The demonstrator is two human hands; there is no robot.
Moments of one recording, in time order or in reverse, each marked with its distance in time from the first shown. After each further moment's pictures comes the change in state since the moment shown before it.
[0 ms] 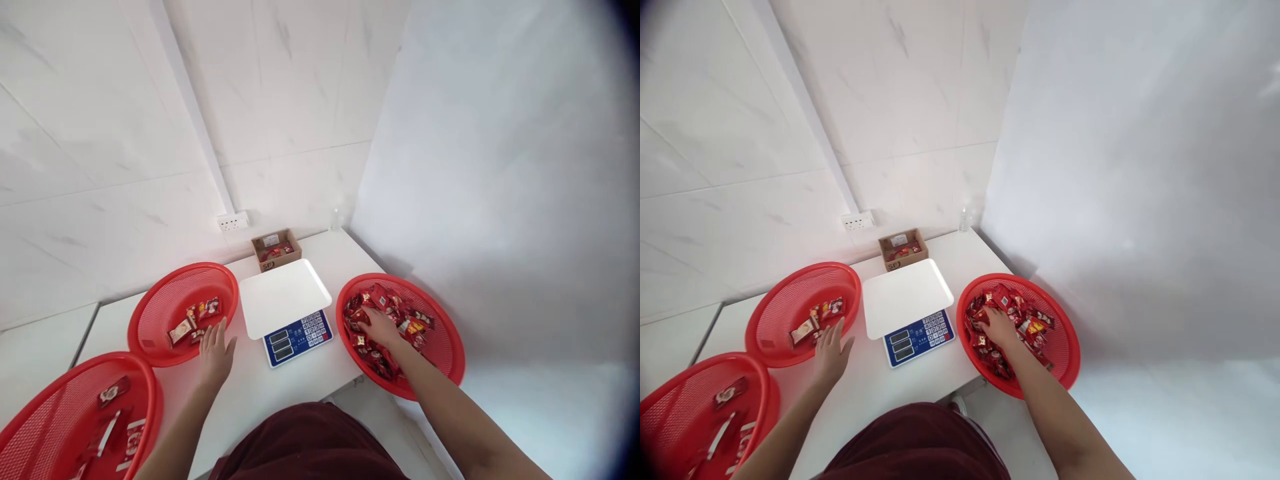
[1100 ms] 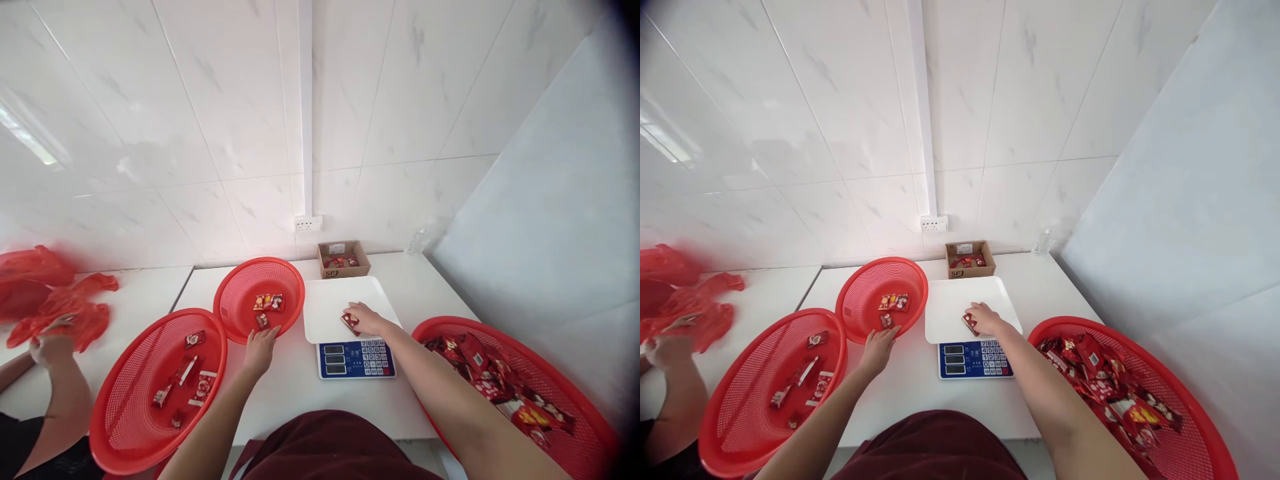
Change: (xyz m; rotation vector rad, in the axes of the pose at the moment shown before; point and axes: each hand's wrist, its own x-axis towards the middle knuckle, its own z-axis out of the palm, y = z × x) left_hand -0.019 -0.036 -0.022 0.055 -0.312 -0.058; right_hand 0.092 -0.190 0.019 -0.121 -0.345 -0.522
